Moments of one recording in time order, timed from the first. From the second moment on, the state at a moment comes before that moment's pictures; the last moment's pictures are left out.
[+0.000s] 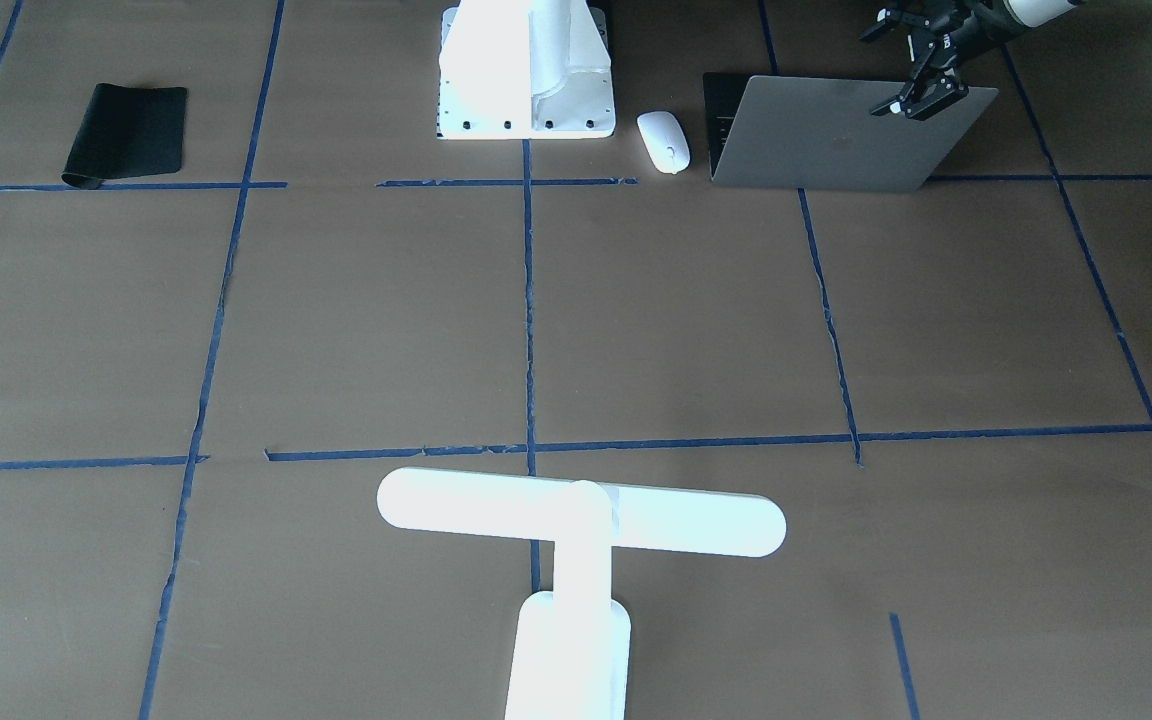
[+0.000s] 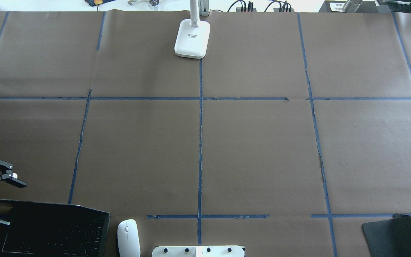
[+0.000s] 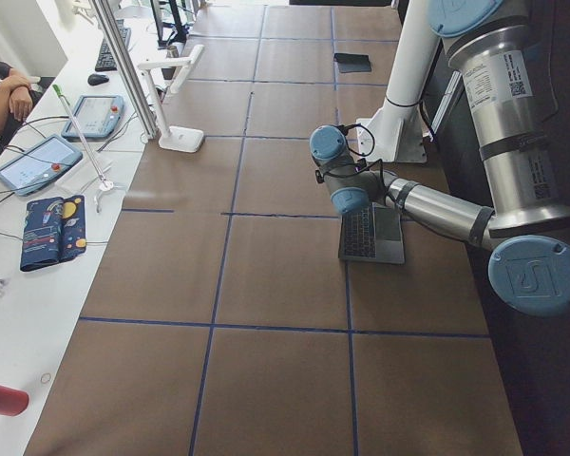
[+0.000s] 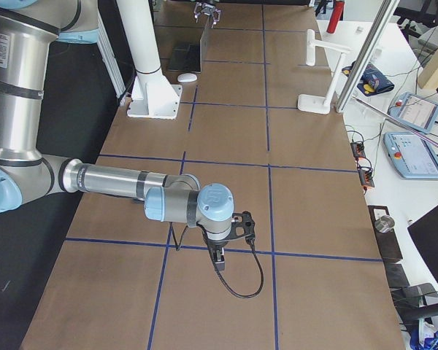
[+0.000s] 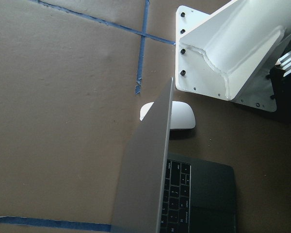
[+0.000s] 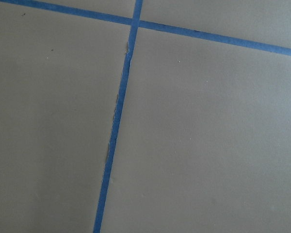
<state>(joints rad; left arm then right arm) -0.78 -1.25 -2.15 -2.36 -2.56 0.18 1.62 -1.80 1.73 -1.53 2.32 -0.23</state>
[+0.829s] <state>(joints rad) -0.80 -1.25 -2.12 -2.35 -2.56 0.22 1.62 -1.80 1.73 -1.53 2.32 -0.24</state>
